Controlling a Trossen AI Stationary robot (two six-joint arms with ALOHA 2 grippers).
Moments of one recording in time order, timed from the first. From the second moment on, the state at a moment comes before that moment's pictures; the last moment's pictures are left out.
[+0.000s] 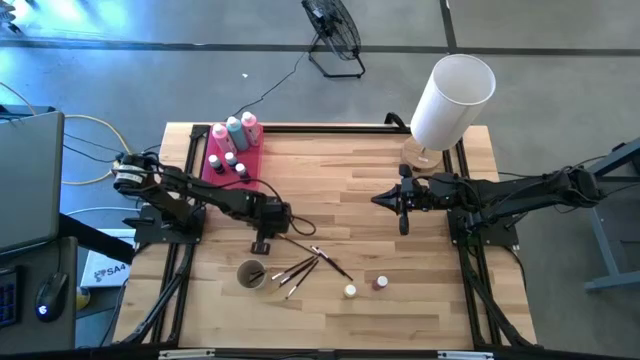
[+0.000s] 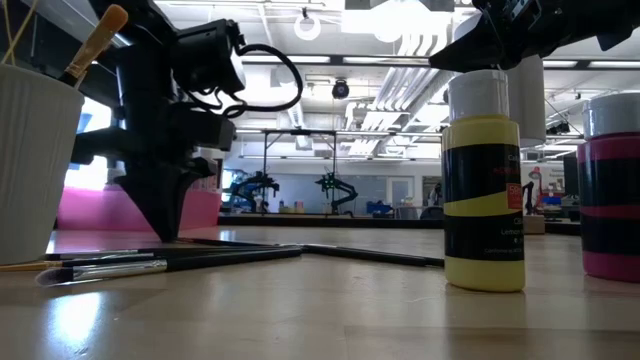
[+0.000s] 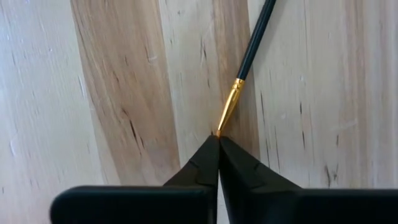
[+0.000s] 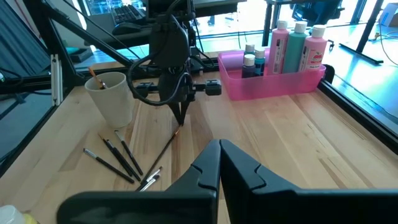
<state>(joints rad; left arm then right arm) -0.05 1.60 0.77 -0.46 0.02 0.07 0.01 0.86 0.47 0.15 0.09 0.11</state>
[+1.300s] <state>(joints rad) -0.05 1.29 0.77 -0.55 -0.25 0.09 0.01 0.86 0.47 0.15 0.07 0.11</state>
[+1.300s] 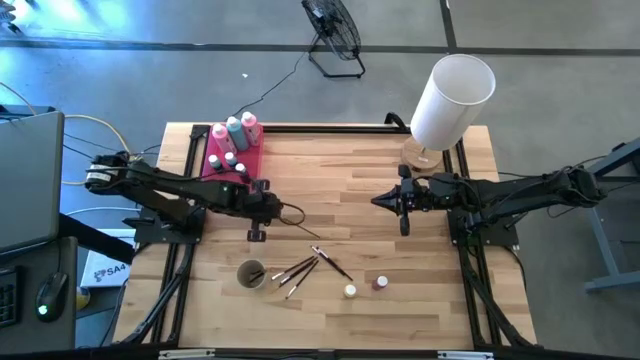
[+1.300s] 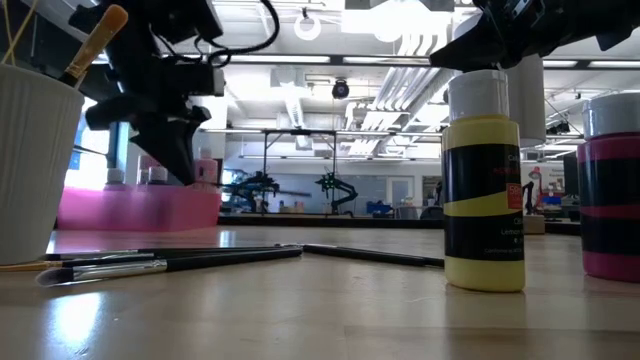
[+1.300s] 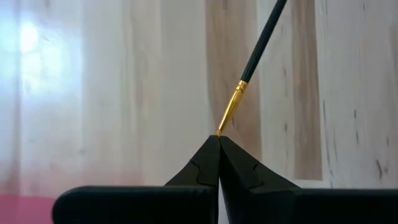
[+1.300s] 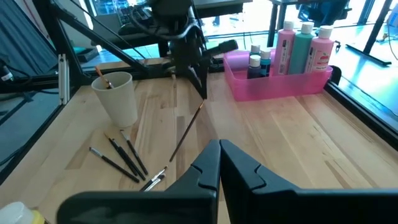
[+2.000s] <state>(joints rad) -0.05 1.25 0.99 -0.63 -0.45 0.26 0.01 0.88 0.47 0.28 0.07 0.11</state>
